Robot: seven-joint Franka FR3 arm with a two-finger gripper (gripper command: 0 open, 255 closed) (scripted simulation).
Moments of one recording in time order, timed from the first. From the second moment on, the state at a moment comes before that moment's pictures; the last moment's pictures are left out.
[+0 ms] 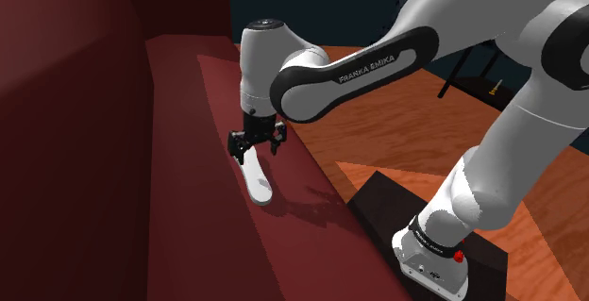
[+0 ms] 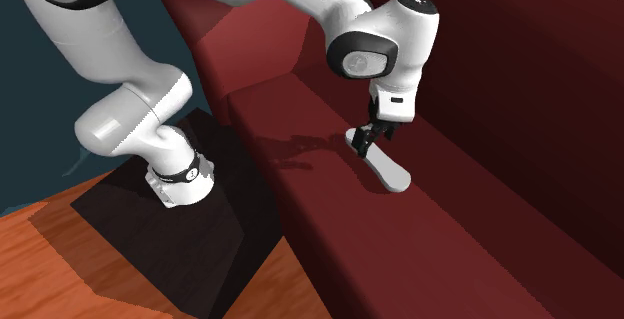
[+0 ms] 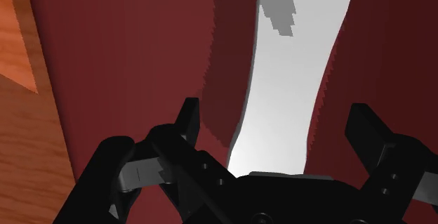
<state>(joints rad) 0.05 0.03 0.50 -2.15 -0.07 2.15 0.91</state>
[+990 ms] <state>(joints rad) 0.07 0.13 0.50 -2.17 -0.14 2.25 0.98</state>
